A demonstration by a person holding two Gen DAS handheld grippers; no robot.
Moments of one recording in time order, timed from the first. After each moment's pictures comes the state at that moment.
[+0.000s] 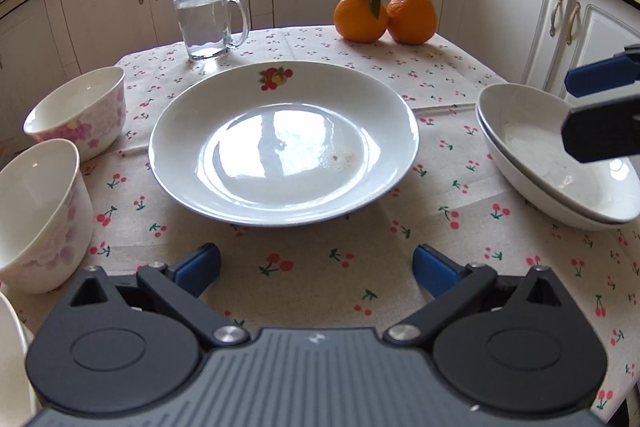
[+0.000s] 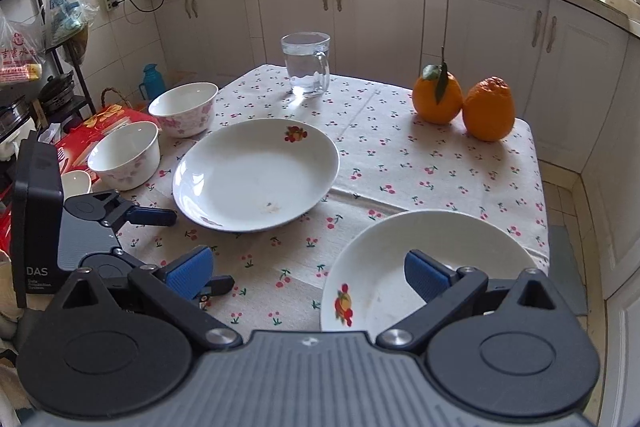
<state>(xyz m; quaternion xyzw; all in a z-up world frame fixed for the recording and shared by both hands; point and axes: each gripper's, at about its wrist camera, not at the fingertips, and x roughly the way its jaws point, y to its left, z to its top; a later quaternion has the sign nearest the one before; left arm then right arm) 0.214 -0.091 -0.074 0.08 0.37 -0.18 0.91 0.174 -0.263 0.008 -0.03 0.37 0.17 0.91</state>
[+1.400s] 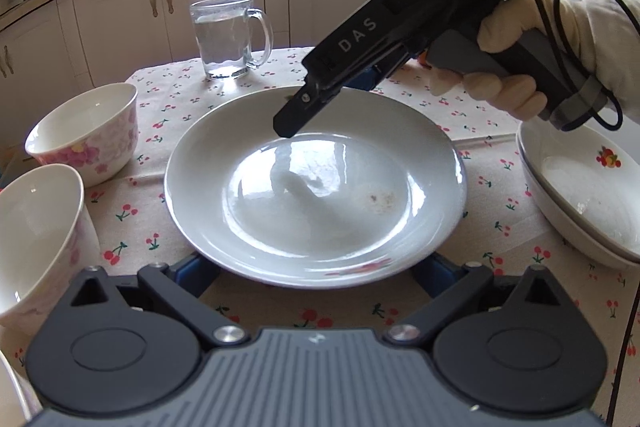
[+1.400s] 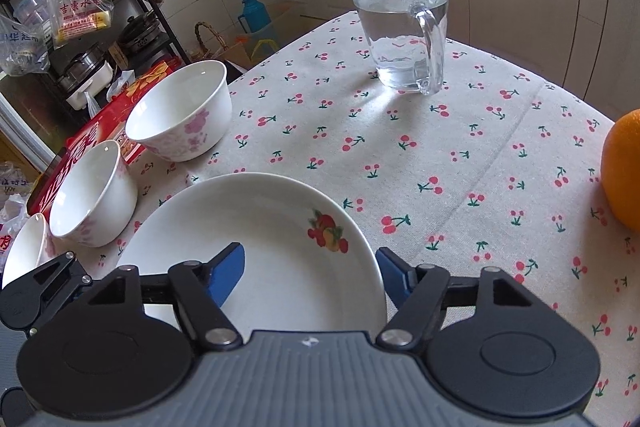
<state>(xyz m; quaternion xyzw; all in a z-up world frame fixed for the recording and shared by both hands) 0.238 -0.085 -0.079 0.07 0.35 -0.17 0.92 0.418 -0.207 -0.058 -0.02 0.47 0.37 0.81</state>
